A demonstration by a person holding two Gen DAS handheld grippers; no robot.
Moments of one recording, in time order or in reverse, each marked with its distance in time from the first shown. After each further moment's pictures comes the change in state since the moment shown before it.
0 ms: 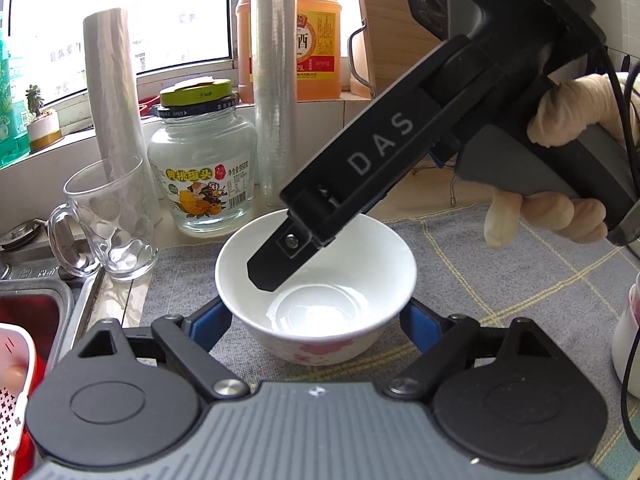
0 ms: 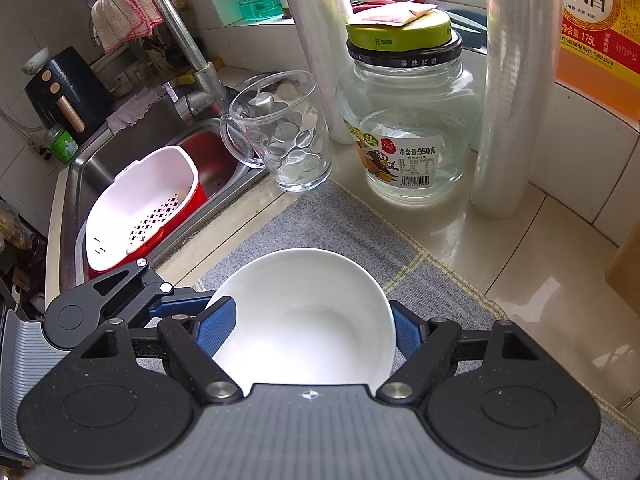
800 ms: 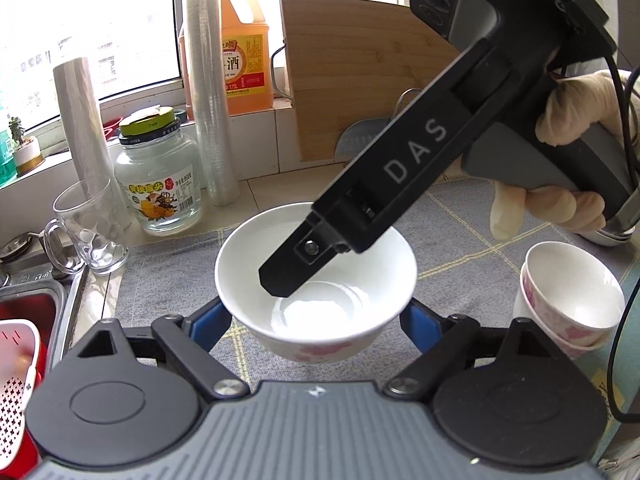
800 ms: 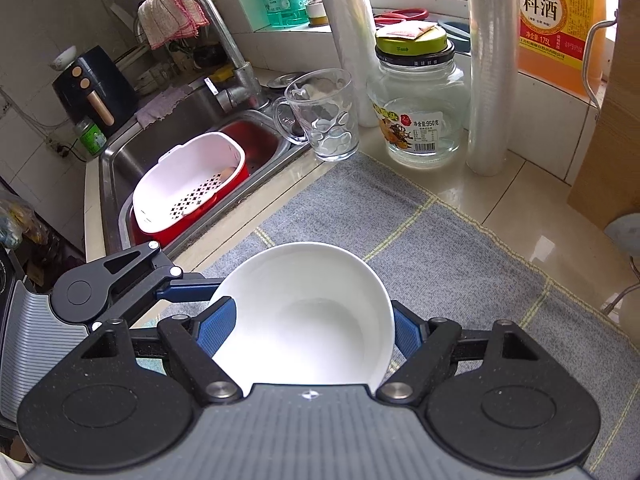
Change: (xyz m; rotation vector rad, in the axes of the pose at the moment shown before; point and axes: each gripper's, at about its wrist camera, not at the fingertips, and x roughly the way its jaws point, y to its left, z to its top) left arm -0.068 -0.057 -0.003 0.074 0.033 -0.066; right arm -0.078 0.037 -0.065 0.005 -0.019 0.005
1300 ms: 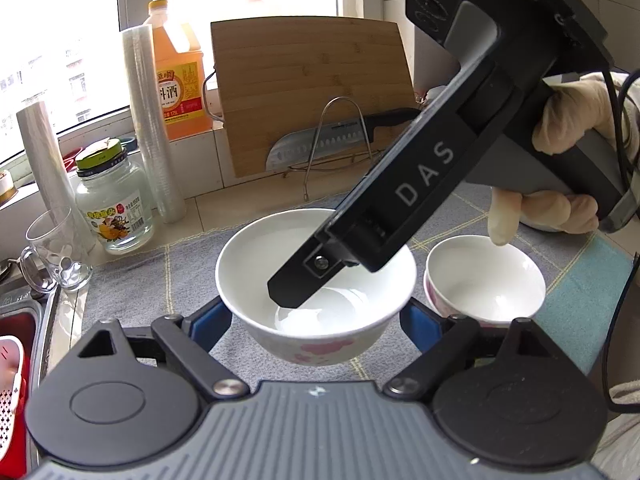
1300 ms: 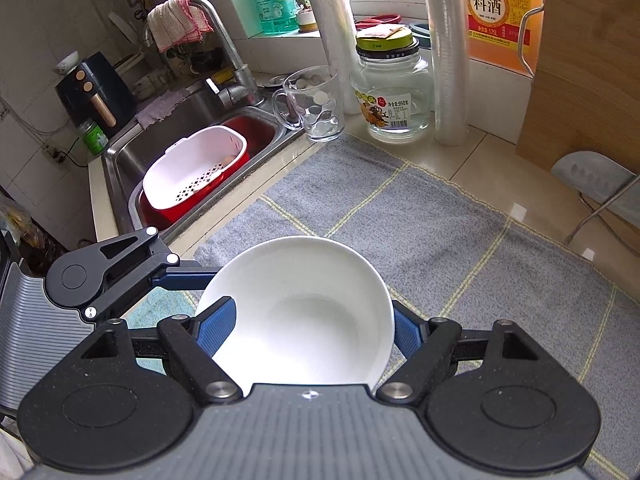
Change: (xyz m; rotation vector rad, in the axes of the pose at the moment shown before) left arm -0.040 -0.057 0.008 0.075 -0.013 -0.071; right arm -0.061 0.009 -0.057 0.027 -0.028 -0.040
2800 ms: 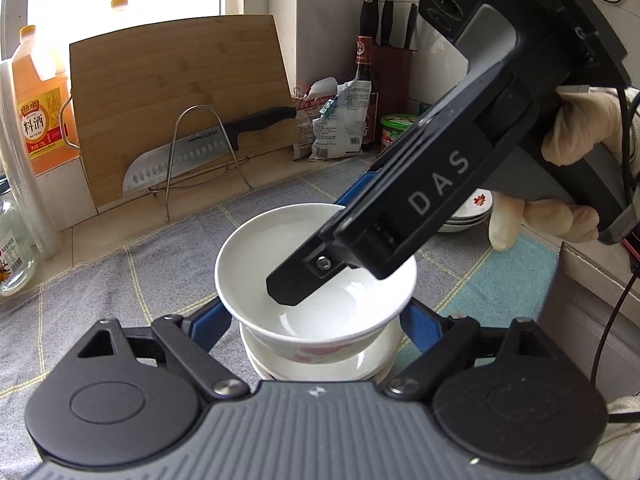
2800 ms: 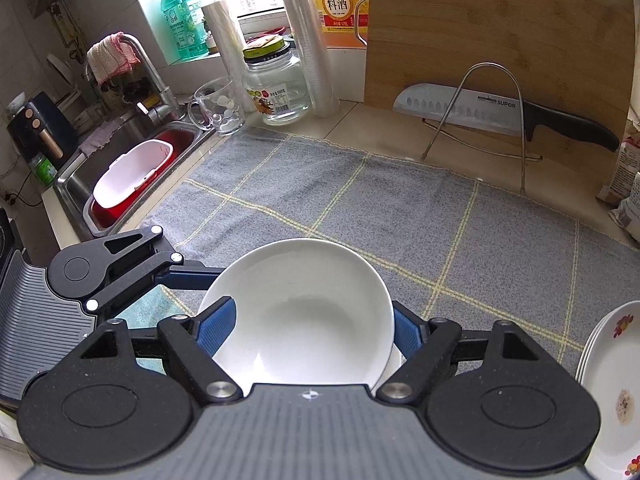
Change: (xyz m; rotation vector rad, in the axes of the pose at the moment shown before) left arm 0.026 -0.086 0.023 0.095 0.016 -0.230; right arm -0.093 -0.048 -0.097 0.170 -0.059 -0.167
